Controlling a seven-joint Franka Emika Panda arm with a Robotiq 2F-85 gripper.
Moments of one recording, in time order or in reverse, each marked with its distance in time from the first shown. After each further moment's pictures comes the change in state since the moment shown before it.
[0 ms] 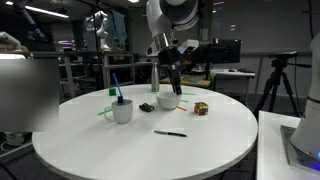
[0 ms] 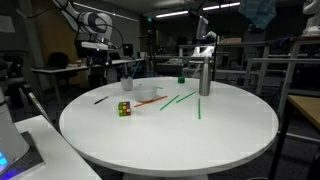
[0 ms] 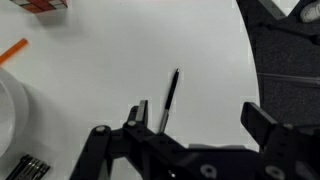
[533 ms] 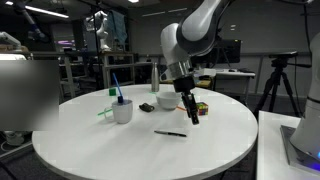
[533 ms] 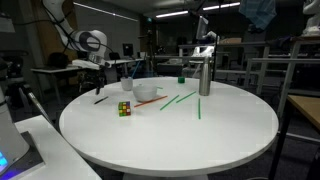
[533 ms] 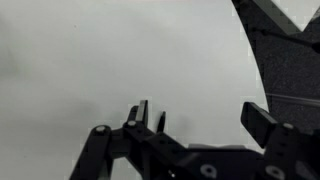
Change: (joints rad) arm 0.012 0.051 0.022 -0.227 0.068 0.245 0.001
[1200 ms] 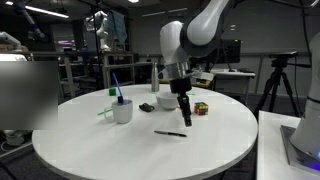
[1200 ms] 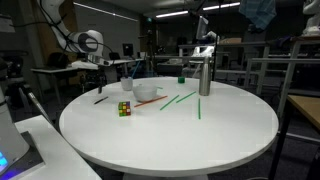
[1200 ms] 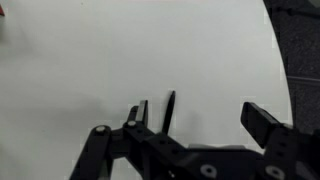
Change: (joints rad) arm 0.017 0.010 0.013 -0.006 -0.088 0.114 0.126
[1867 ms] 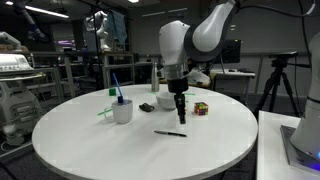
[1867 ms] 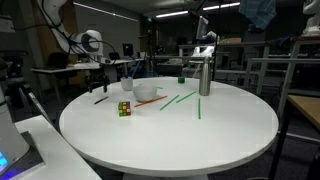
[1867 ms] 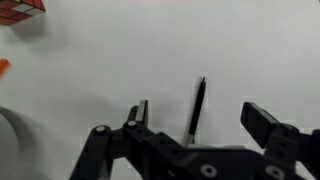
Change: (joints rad) arm 0.008 0.014 -0.027 0.008 -0.172 0.067 0.174
